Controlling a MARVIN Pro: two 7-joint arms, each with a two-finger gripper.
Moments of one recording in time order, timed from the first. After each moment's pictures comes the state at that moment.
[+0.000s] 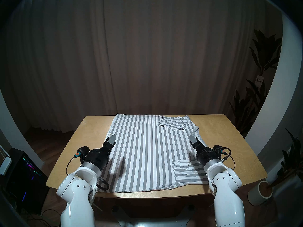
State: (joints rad) left arm 2.05 -1.71 -1.81 -2.15 -0.95 0.53 -0.03; right arm -1.92 -1.65 1.75 -1.93 0.94 0.40 0.05
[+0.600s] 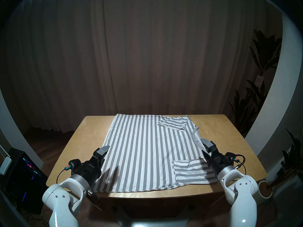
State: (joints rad) left arm 2.17 -1.78 -1.99 -2.25 -1.25 0.78 0.09; right arm -2.03 -1.66 1.94 -2.02 1.26 0.61 0.07
